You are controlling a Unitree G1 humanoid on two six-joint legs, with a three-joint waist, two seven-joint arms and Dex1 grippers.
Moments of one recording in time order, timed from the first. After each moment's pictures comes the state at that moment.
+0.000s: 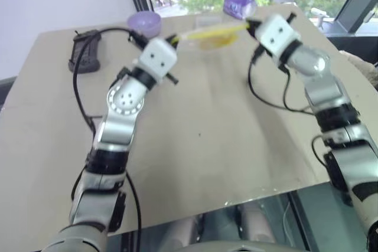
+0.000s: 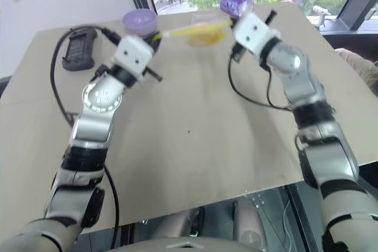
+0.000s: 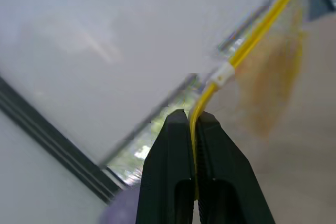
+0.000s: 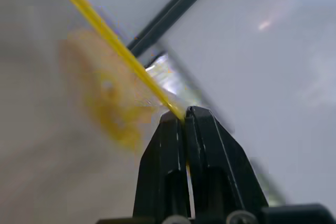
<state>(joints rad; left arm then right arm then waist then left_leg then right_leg) -0.43 0.48 -0.06 -0.15 0.09 0.09 -0.45 -0.77 -0.58 0.23 0.26 -0.11 -0.10 0.69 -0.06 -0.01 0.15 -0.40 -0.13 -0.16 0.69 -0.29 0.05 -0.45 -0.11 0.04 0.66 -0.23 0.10</state>
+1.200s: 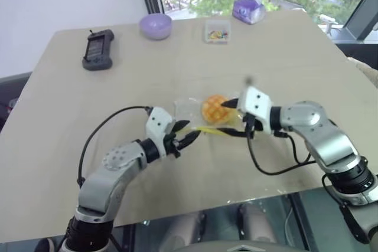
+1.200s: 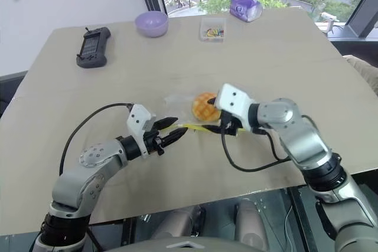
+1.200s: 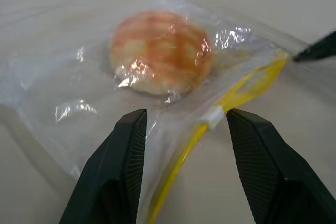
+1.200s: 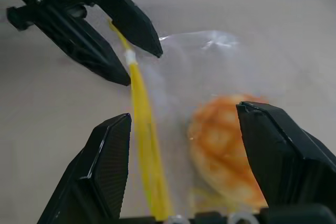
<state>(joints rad) -0.07 0.48 0.00 -0.52 -0.40 0.70 -0.62 -0.55 -0.58 0.36 -0.37 0.11 0.56 0.91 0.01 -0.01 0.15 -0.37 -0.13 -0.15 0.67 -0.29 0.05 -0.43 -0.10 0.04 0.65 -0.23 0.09</state>
